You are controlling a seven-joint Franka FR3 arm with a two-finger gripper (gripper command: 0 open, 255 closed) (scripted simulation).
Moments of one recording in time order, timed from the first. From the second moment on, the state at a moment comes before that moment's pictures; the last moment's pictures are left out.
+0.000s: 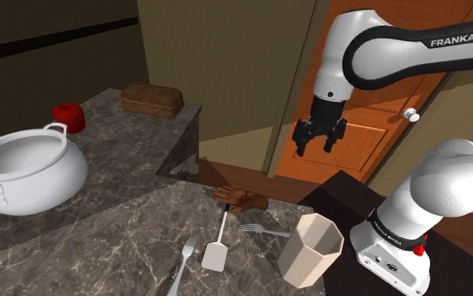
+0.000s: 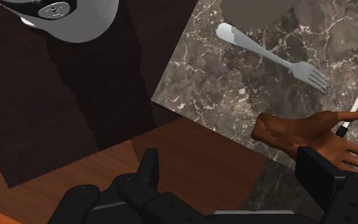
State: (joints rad) arm 0.04 -0.79 0.27 -2.76 0.30 1.85 0.48
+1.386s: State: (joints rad) arm 0.03 0.04 0.66 -2.65 0.48 2.75 1.11
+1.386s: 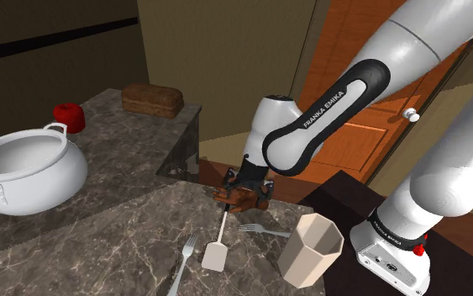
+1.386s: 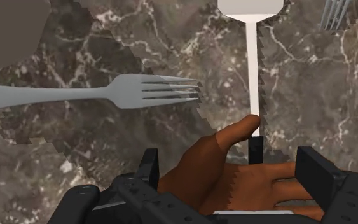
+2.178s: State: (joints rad) arm 0.06 0.18 0.62 -2.65 0.40 2.88 1.16
